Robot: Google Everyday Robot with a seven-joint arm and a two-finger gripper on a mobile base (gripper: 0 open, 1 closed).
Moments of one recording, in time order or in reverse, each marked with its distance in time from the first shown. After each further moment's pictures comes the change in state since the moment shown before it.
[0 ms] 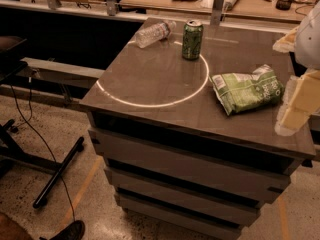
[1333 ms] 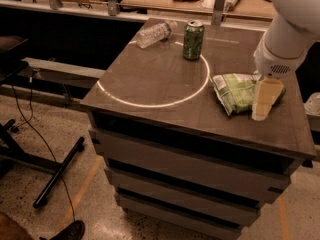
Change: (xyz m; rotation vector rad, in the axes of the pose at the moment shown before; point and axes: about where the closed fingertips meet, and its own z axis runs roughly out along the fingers) arm 0.028 -0.101 0.120 0.083 0.192 -0.040
